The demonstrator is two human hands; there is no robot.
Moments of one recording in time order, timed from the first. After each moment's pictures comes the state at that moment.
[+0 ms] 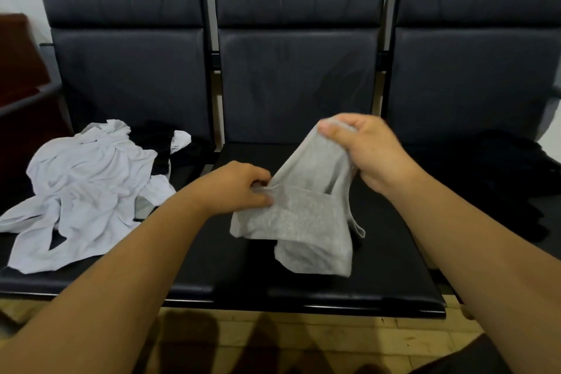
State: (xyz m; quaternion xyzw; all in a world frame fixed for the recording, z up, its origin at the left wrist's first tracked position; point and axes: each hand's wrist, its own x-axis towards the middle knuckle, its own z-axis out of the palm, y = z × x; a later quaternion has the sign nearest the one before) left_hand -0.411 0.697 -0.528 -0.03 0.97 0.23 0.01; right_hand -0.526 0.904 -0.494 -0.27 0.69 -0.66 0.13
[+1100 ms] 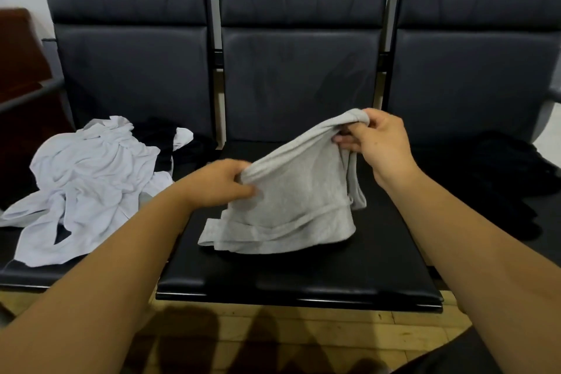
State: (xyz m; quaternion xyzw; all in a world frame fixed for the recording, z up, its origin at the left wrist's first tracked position) left_hand -0.397 0.668 -0.533 -0.10 0.94 0.31 0.00; right_hand -0.542 0.907 -0.503 -0.22 0.71 -0.67 0.01
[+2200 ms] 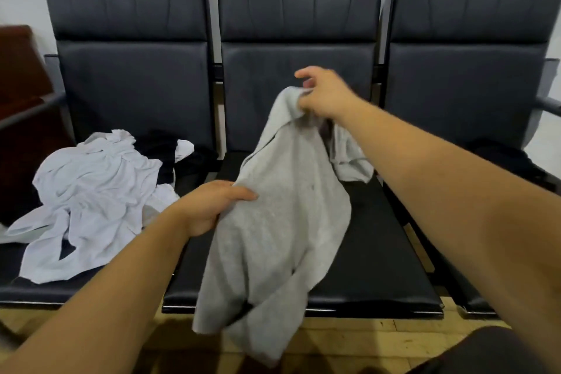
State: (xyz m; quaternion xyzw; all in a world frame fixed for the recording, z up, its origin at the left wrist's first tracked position) left_hand -0.386 0.667 -0.542 -0.24 0.72 0.65 0.04; right_hand -0.590 0.817 -0.429 -0.32 0.86 -0.40 0.00
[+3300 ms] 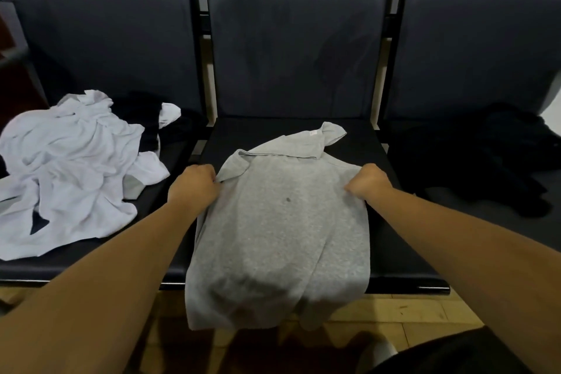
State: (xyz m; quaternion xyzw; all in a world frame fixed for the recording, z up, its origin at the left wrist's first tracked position) left_hand -0.429 0.611 -0.651 -0.32 0.93 0.18 -0.05; right_hand -0.617 0.897 -0.657 -0.02 0.96 -0.24 0.15
